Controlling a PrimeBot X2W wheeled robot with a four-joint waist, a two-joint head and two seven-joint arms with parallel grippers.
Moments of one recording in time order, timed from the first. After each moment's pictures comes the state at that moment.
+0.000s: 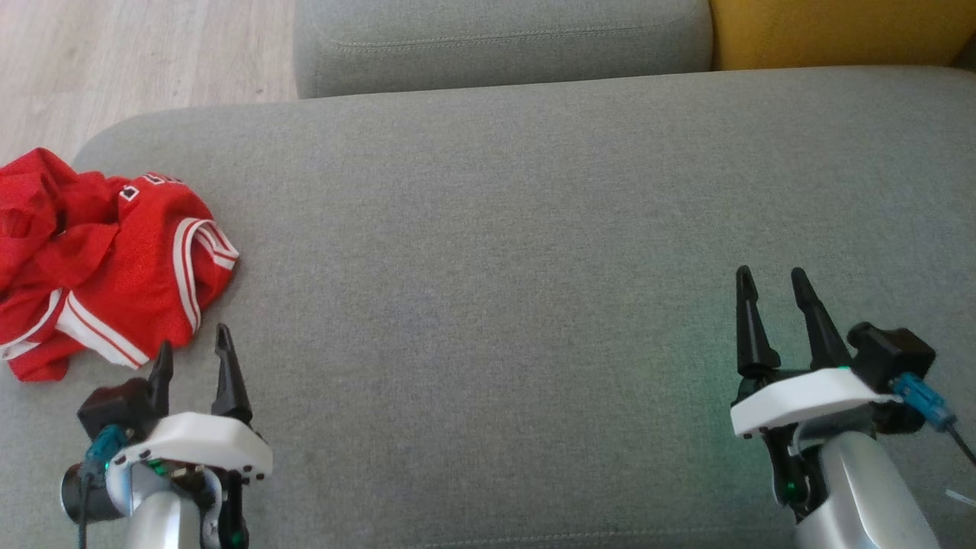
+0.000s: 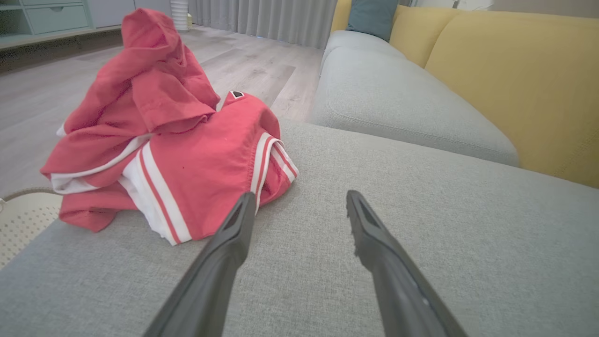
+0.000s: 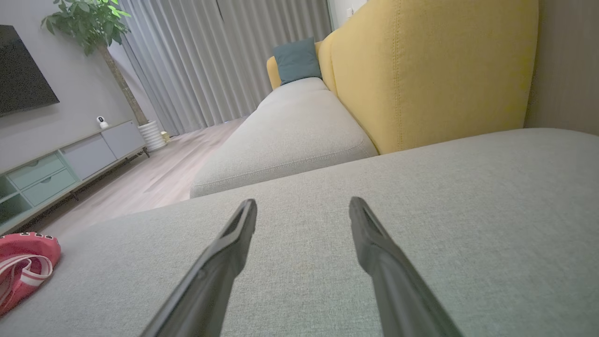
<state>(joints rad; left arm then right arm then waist) -0.11 0.03 0.08 0.40 -0.19 0.01 -0.22 -0.19 -0.05 0.03 0.42 0.27 0.13 -0.21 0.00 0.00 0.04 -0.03</state>
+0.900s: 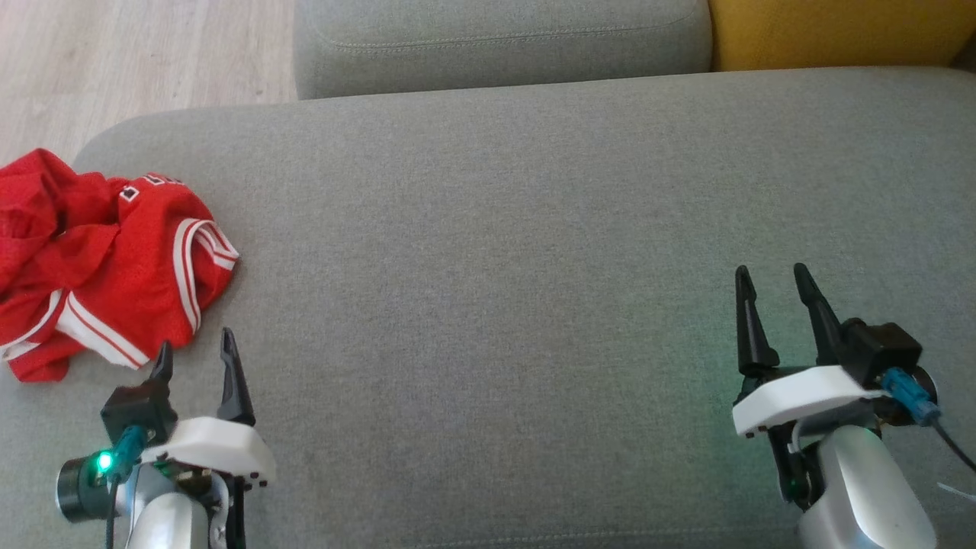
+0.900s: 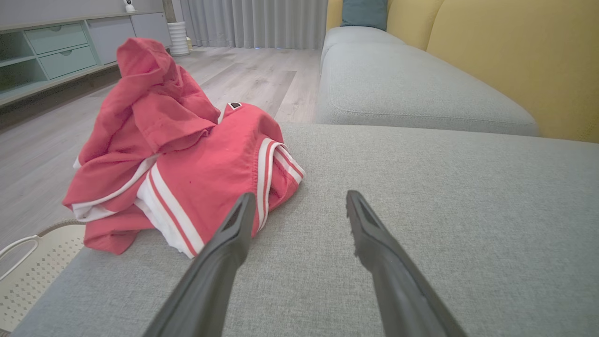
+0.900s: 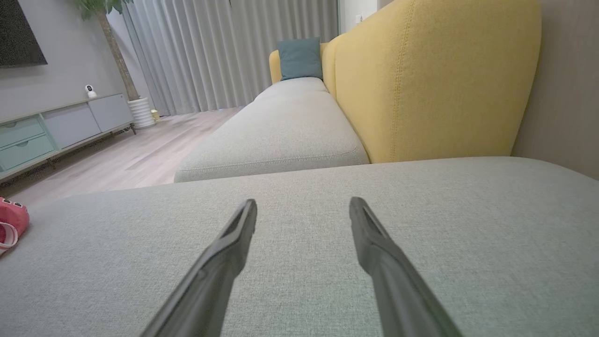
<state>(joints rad) -0.11 0.03 0.07 0.42 -0.05 0.04 -0.25 -0.22 -0.05 0.01 0.48 0.12 0.13 -0.25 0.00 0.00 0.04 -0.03</state>
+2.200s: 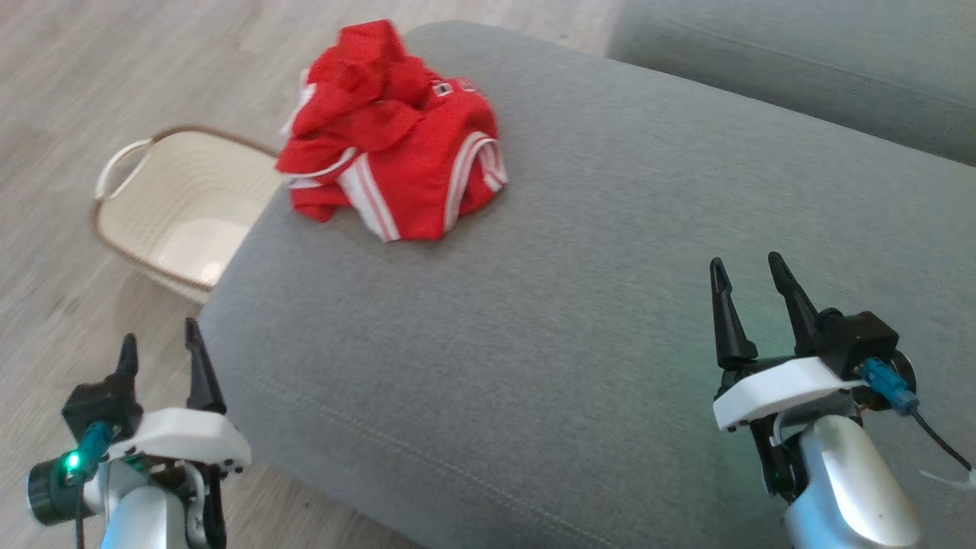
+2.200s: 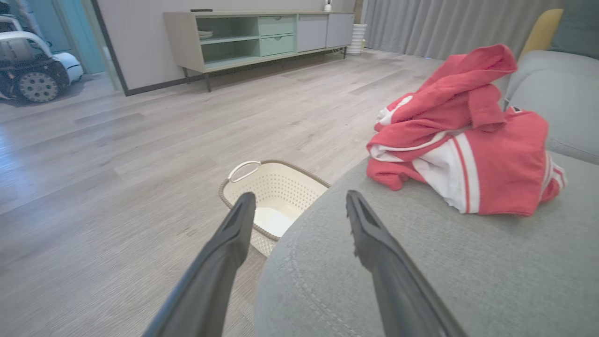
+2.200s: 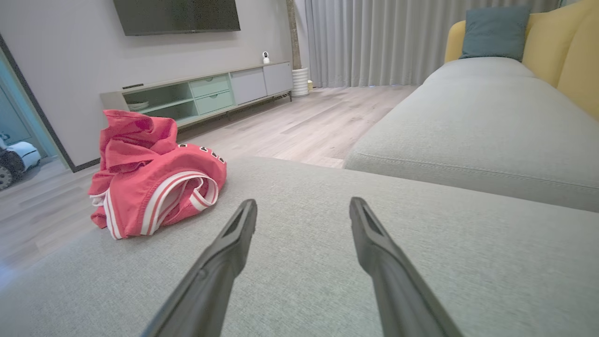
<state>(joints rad) -0.13 0.03 0.14 0.41 -0.07 0.05 -0.25 -0.24 -0.05 0.06 0.48 0.12 0.13 -0.25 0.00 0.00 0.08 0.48</state>
